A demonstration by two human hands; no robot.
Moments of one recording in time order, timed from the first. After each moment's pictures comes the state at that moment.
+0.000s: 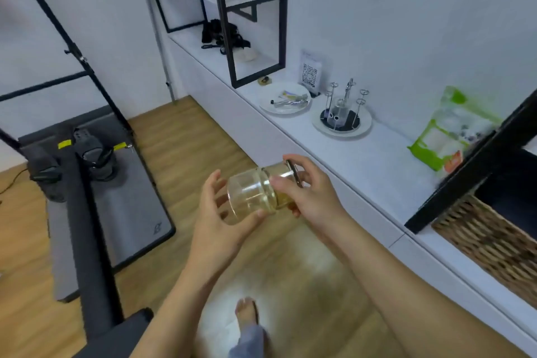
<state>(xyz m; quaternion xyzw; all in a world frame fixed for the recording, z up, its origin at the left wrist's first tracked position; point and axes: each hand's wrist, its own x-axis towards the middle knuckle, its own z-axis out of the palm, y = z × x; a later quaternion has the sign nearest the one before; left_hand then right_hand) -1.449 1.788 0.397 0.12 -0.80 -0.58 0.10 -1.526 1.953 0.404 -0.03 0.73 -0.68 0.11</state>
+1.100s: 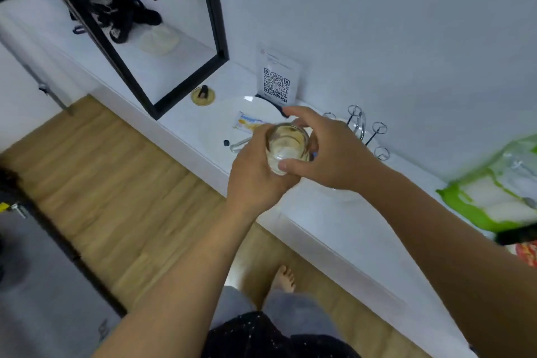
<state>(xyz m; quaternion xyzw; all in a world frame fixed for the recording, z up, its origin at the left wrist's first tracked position) -2.045 1.804 0.332 -0.08 -0.87 -0.49 0.00 -2.051 1.964 0.375 -0.11 0.93 -0.36 0.03</state>
